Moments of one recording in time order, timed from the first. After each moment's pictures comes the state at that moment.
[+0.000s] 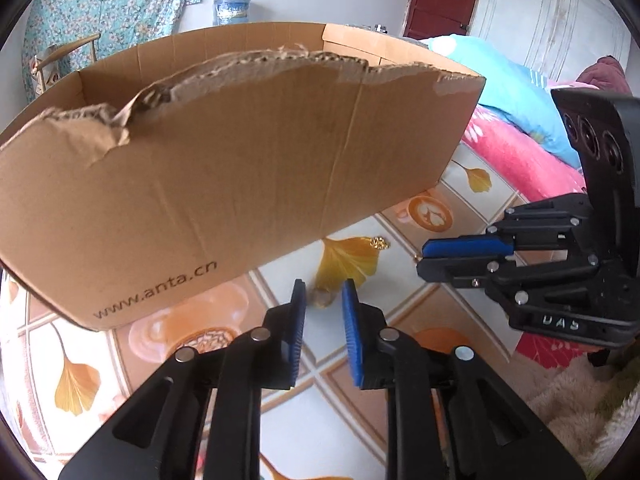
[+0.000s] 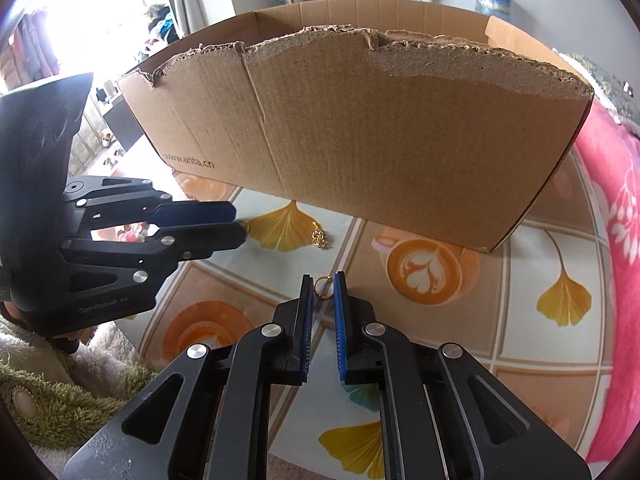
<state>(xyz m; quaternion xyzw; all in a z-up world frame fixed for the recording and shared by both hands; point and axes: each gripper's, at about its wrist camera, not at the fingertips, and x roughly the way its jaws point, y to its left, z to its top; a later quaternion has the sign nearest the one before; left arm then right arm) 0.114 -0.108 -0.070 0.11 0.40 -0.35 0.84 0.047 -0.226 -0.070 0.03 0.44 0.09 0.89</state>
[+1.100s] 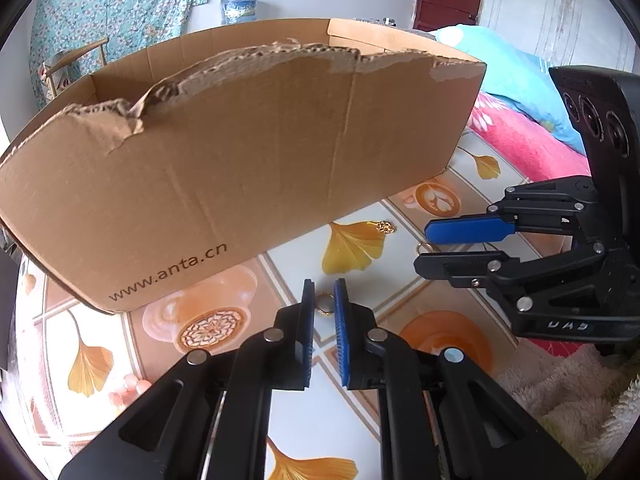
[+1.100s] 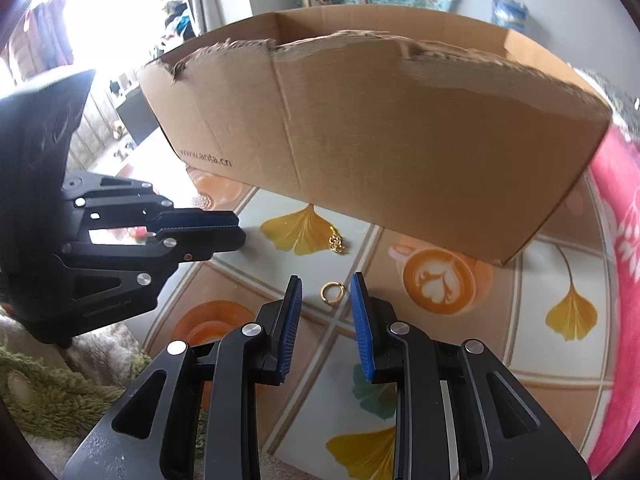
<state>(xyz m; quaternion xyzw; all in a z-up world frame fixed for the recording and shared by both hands) 0.103 -0.109 -0.071 0.14 0.40 -0.32 0.85 0.043 -0.224 -0.063 0.00 0.43 0.11 0.89</state>
